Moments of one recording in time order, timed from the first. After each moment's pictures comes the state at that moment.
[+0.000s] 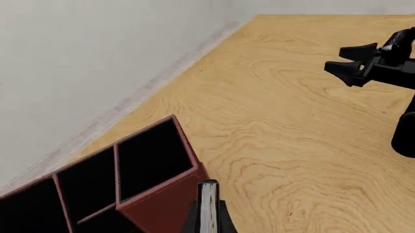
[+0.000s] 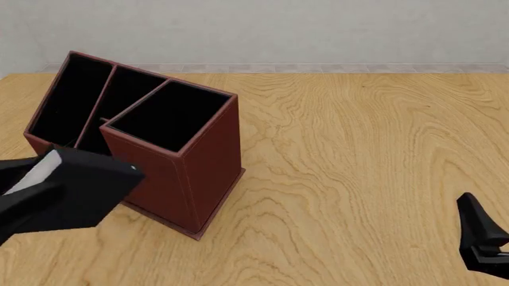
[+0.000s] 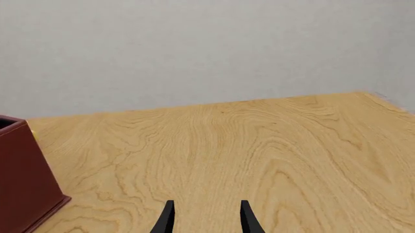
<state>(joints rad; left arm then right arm) -0.75 0.34 -0.68 0.62 0.30 -0.05 0.05 0.00 -0.01 0.07</state>
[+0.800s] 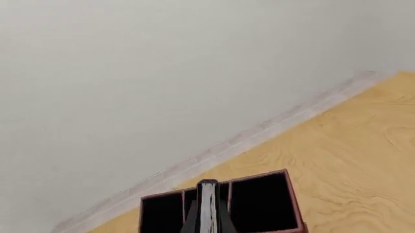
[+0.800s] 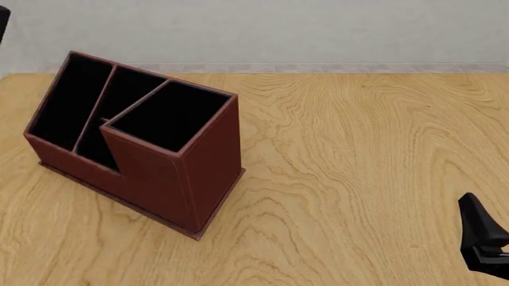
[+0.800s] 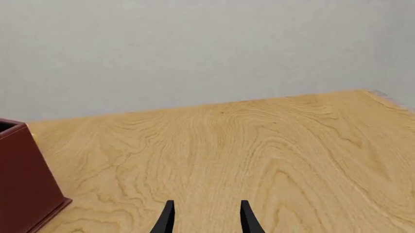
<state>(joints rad) -0.32 0.42 -0.96 0.49 0.38 -0.06 0.03 0.00 0.00 0.08</state>
